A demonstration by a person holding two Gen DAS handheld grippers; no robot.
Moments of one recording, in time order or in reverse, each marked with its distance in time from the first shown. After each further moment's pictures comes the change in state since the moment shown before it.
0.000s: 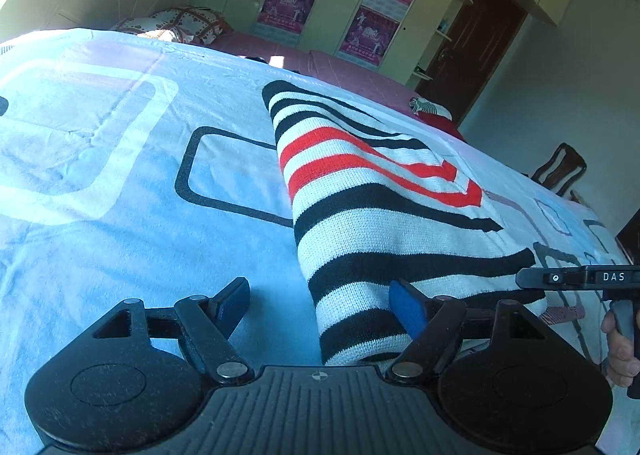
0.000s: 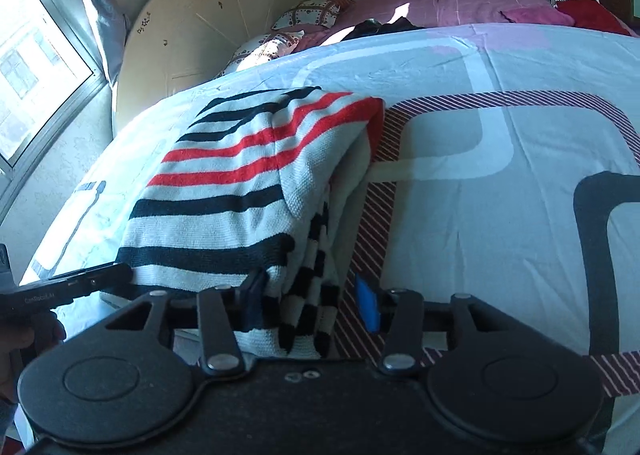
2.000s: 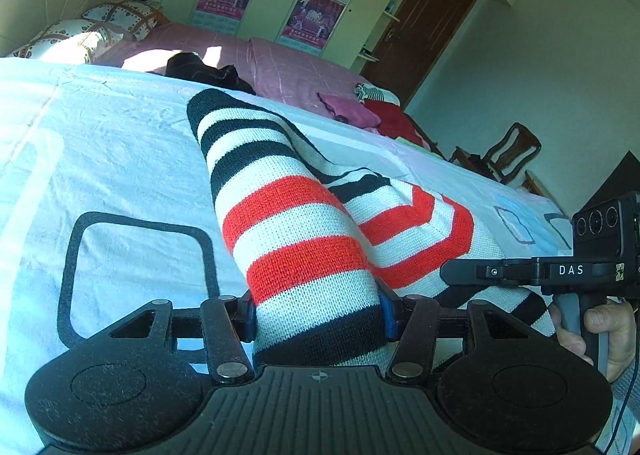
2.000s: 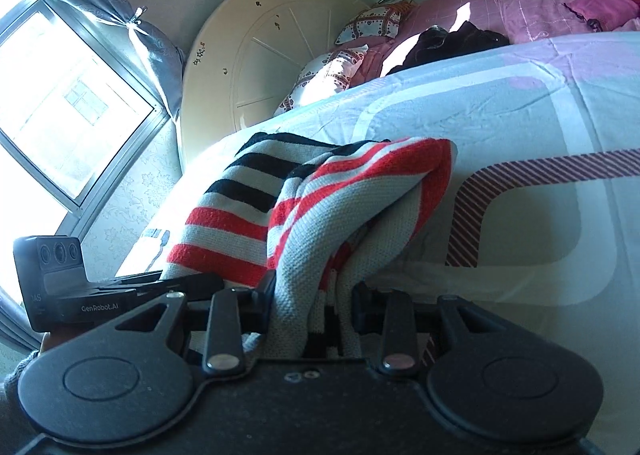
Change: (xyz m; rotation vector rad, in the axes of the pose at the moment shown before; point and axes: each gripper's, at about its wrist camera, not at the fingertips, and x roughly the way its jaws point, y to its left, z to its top) left arm 0.059 -0.032 0.087 0.053 0.081 -0.179; right arm 0.051 -0.026 0.073 0.042 -0.006 0.285
